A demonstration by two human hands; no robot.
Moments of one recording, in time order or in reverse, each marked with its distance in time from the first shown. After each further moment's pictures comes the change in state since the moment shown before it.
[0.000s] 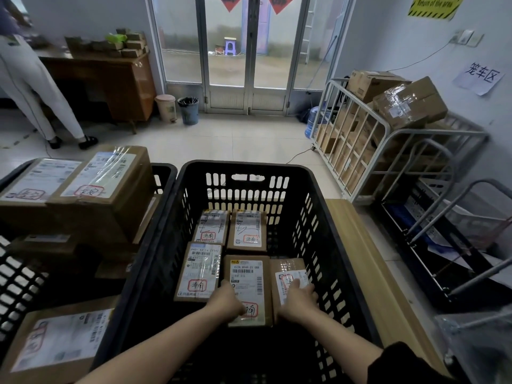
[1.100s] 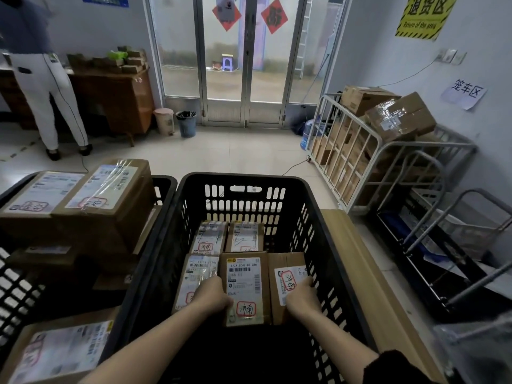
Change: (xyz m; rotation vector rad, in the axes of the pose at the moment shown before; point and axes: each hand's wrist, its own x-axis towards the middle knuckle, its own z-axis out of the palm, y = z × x) left_hand 0.005 0.001 -0.030 -0.038 0.144 0.059; right_hand 0.007 -0.001 -0.015 0.459 0.193 0.067
